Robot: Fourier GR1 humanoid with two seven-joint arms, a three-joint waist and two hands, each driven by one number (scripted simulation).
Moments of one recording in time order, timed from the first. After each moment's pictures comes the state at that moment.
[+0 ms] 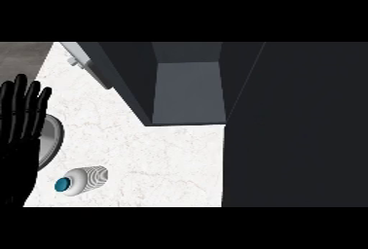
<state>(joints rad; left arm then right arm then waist) 0.00 0.12 0.02 -2.10 0.00 0.01 0.03 -0.03 -0.10 -0.01 -2.10 -0.04 -0.03 -0.01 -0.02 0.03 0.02</state>
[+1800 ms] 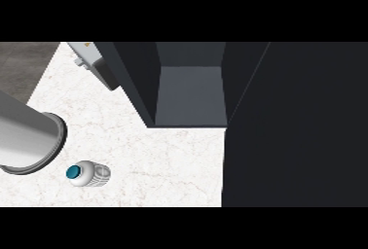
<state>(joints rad) 1.00 0.00 -0.02 -2.37 0.32 -0.21 -0.37 0.68 -0.14 0.12 -2.45 -0.16 0.23 -0.03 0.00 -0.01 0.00</state>
